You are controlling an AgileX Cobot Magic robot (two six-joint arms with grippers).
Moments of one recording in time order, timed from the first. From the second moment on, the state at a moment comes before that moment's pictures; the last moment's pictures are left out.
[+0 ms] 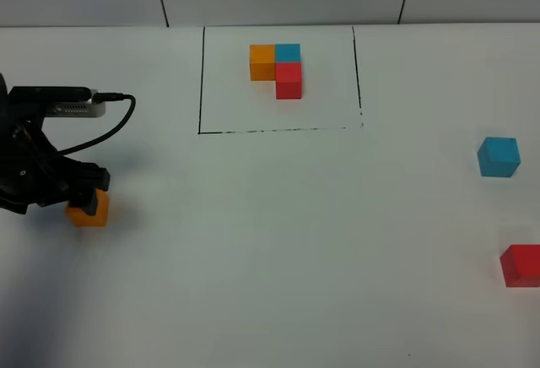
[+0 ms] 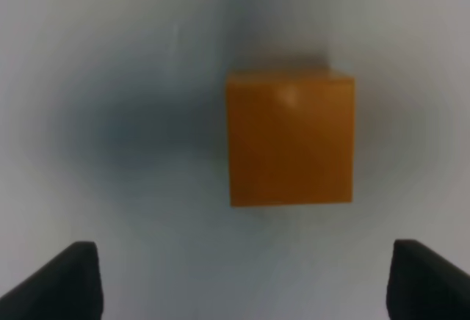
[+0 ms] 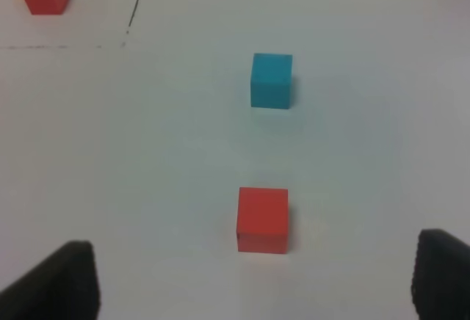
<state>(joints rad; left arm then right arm) -0.14 1.69 -0.93 0.02 0.67 -0.15 0.04 0.01 -0.50 -0.01 1.07 -0.02</state>
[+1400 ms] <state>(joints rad) -0.16 1.84 -0.99 0.00 0.59 -0.05 0.04 0.01 -0.50 -0.01 1.07 -0.02</state>
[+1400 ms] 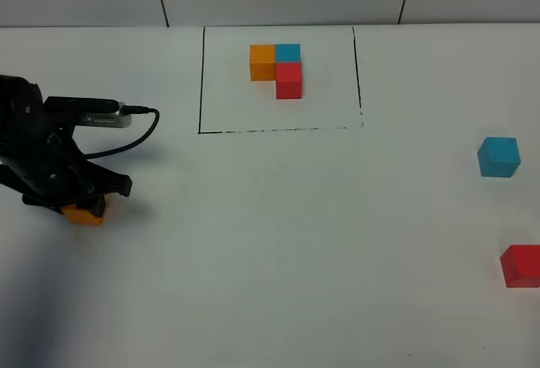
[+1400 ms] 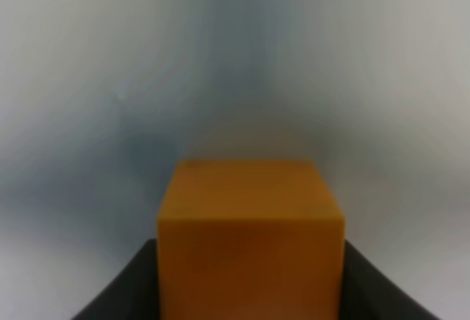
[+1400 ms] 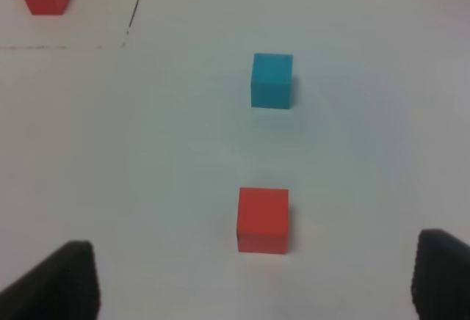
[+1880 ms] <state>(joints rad) -0.42 1.93 -1.36 0.00 0.92 0.58 0.04 0.01 -0.50 -0.01 1.07 -0.02</state>
